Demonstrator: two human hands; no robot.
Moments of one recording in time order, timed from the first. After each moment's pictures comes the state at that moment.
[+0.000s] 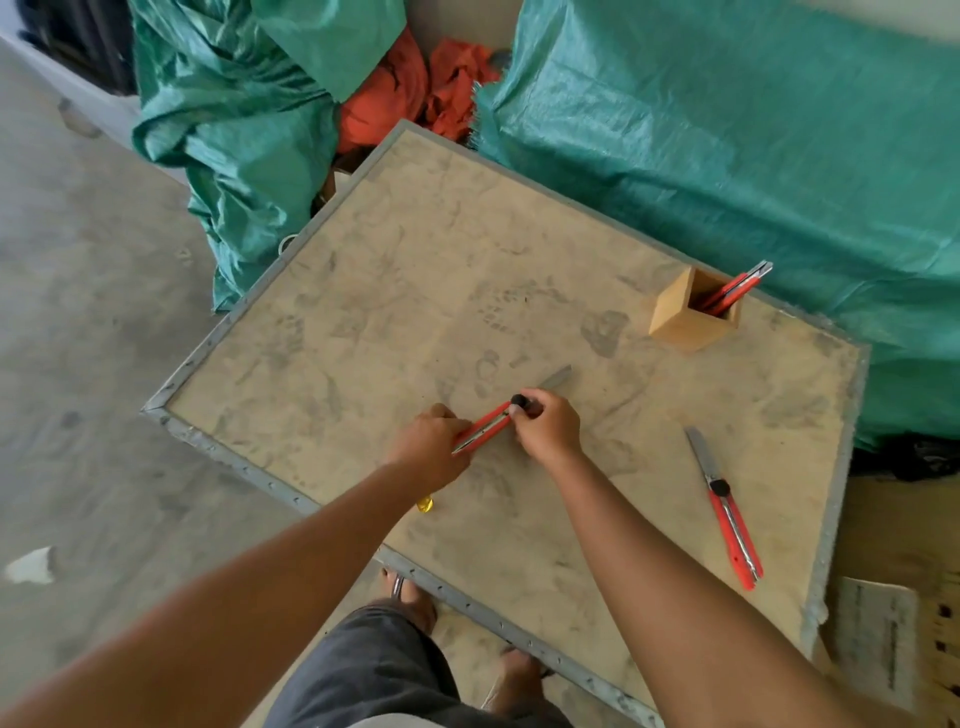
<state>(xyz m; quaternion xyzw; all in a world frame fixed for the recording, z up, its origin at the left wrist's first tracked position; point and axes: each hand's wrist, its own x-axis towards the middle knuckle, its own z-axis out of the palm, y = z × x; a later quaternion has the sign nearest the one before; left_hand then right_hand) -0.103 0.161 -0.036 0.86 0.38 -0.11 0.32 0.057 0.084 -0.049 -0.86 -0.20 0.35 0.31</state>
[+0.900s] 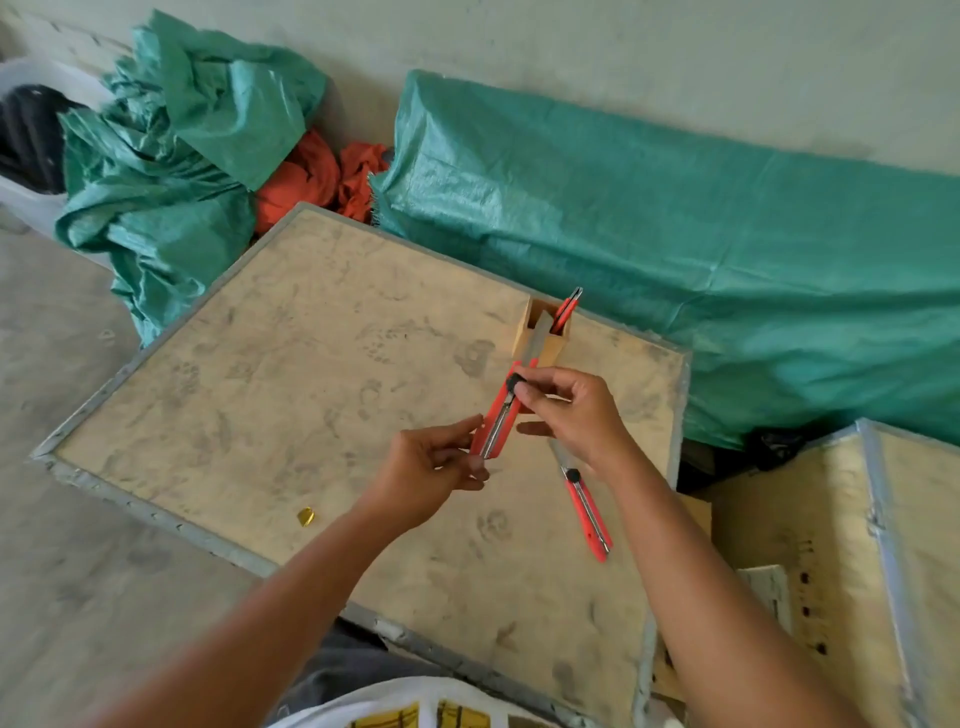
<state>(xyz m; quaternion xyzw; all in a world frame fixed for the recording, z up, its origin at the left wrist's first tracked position) -0.018 0.007 0.103 0.58 0.35 0.16 0.72 0.169 -0.074 0.130 -0.72 -0.25 0.37 0.53</state>
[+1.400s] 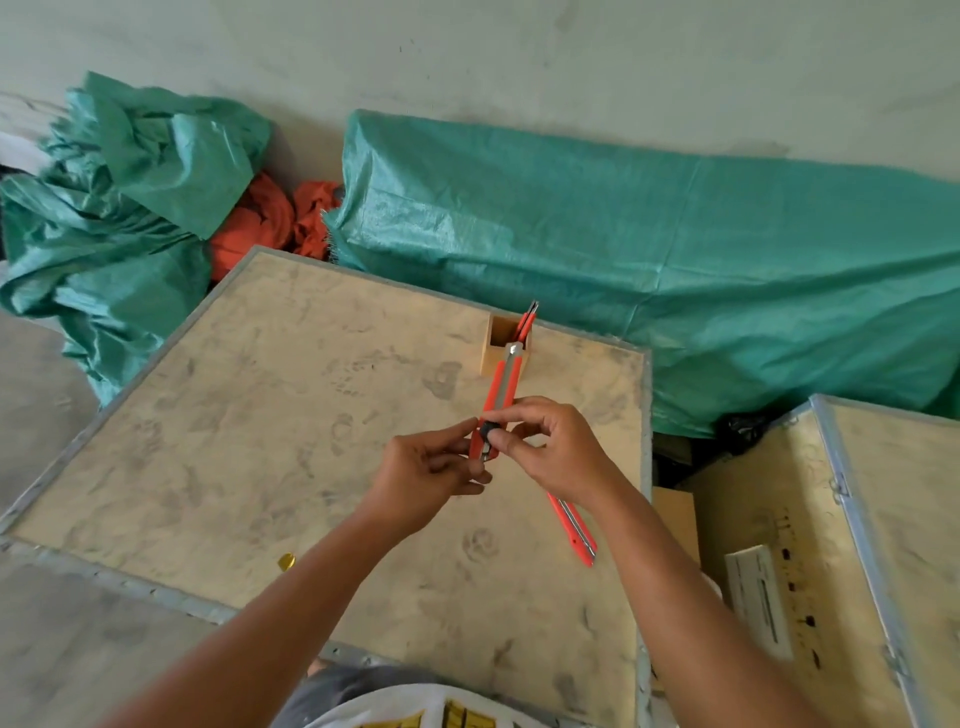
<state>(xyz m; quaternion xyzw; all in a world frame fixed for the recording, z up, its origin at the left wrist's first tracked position) 0.006 0.005 0.126 0.61 0.30 0.14 0.72 0.157 -0.108 0.145 -0.77 -0.39 0.26 0.44</state>
